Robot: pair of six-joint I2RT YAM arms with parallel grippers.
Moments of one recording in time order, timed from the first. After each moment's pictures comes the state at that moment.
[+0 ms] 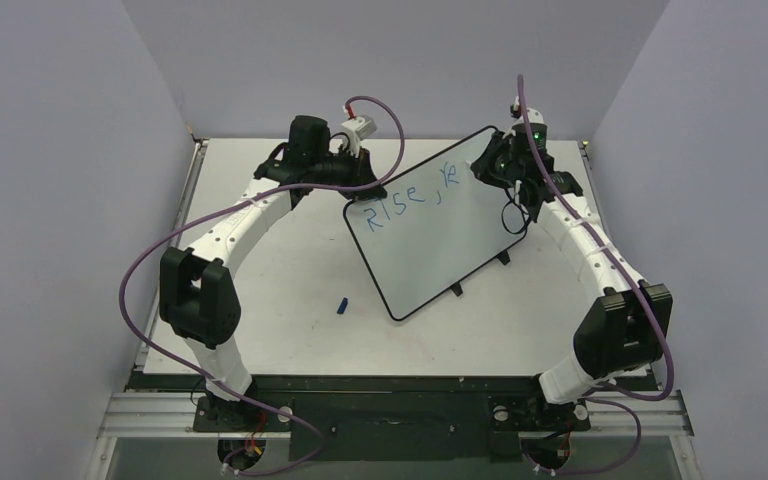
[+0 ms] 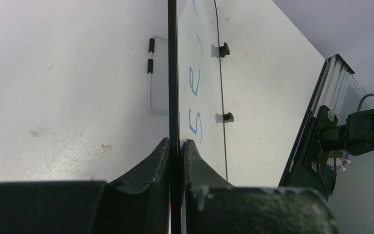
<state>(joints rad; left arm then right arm) -0.41 1.78 1.61 -0.39 0.71 -0.09 0.22 1.55 1.41 -0.37 -0.05 0.43</state>
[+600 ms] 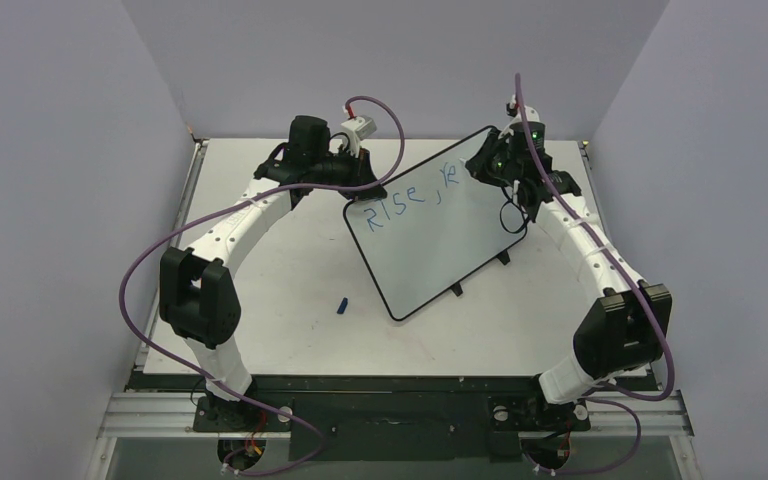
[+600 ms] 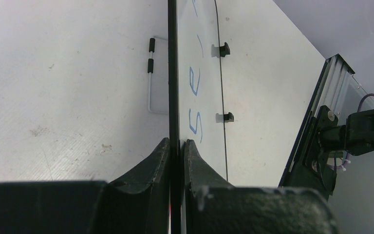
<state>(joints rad) -0.41 1.78 1.61 -0.39 0.71 -0.09 0.23 1.55 1.42 -0.35 -0.08 0.44</state>
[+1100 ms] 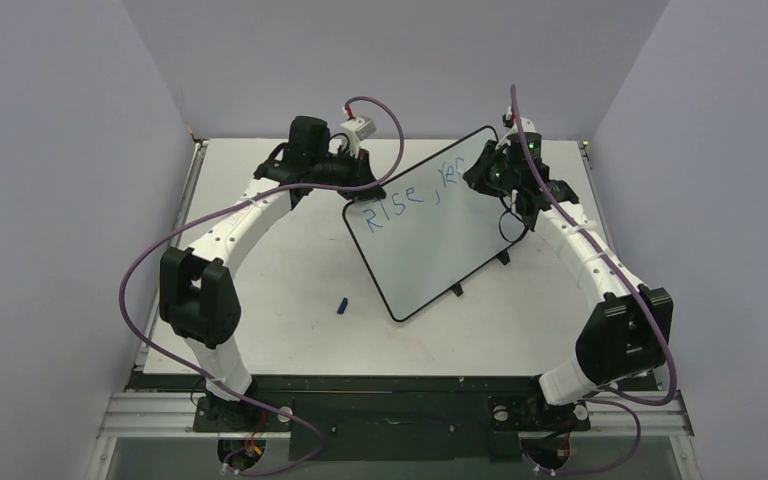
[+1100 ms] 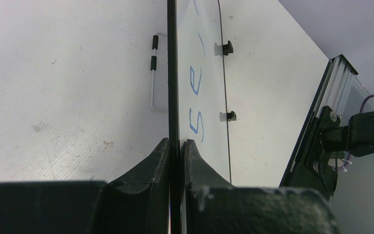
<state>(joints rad) -0.41 1.78 1.61 -0.41 0.70 -0.09 0.24 1.53 1.34 -0.33 -0.09 0.44</state>
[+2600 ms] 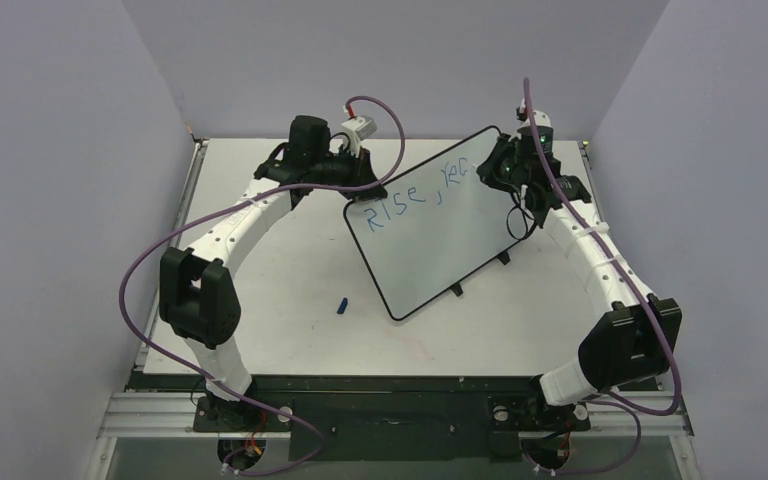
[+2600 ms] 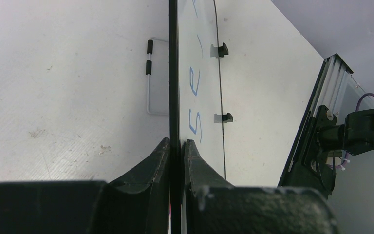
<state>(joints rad) -0.41 1.78 1.61 -0.39 0.71 -0.09 0.22 1.49 1.38 -0.42 -0.02 0.42</state>
